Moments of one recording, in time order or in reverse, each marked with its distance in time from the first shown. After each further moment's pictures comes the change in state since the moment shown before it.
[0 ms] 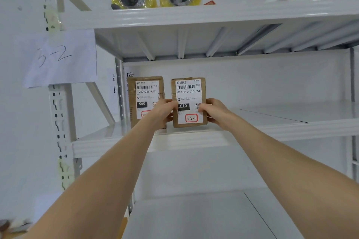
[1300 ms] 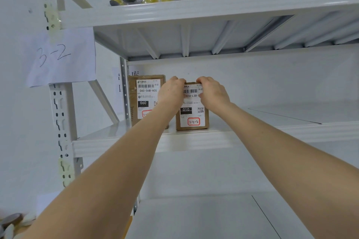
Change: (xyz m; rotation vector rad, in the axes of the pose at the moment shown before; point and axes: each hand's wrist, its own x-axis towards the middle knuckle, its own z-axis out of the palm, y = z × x) left_hand 0.019 0.036 0.026 1.261 0.419 0.535; right_hand 0.032 -0.030 0.006 -0.967 0.305 -0.495
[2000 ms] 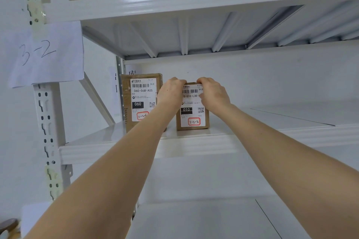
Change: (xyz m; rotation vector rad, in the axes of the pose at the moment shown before) left_hand 0.022 -0.007 0.033 -0.011 -0.002 0.036; right_hand 0.022 0.021 0.028 0.039 -0.001 0.015
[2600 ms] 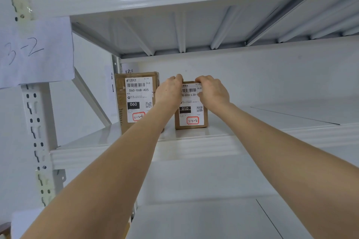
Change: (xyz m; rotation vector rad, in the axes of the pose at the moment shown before) left_hand 0.009 -0.001 0.013 0.054 0.003 -0.021; right_hand 0.012 0.008 0.009 -0.057 0.023 0.038
